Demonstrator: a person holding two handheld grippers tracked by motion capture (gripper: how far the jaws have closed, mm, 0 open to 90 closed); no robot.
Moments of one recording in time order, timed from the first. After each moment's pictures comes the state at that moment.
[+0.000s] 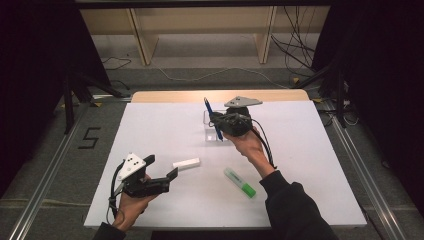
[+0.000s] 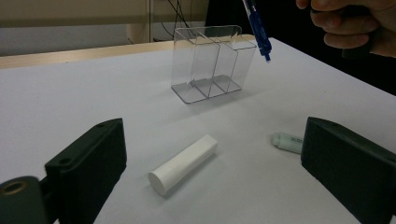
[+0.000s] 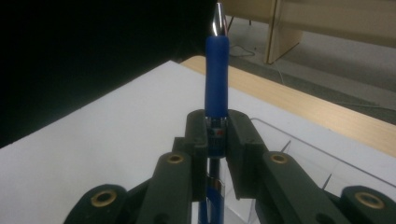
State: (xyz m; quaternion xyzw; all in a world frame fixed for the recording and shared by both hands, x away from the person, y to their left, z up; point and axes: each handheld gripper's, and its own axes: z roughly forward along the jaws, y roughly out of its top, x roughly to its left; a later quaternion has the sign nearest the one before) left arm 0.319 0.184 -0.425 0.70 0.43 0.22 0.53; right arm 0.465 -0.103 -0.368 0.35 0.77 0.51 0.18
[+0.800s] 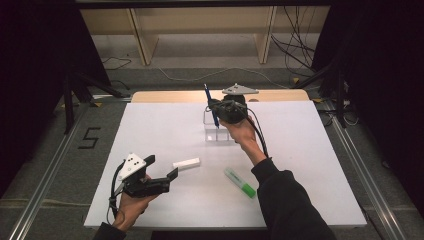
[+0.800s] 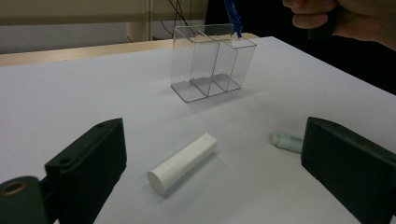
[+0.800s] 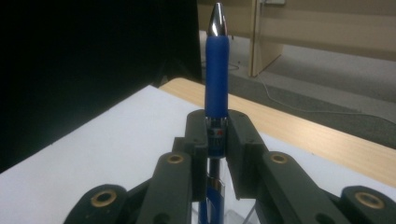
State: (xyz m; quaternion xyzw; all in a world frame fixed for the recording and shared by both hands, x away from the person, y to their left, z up) left arm 0.320 0.184 -0.426 0.70 0.43 0.21 0.53; right arm 0.500 -0.093 -0.363 0.37 0.74 0.52 0.20
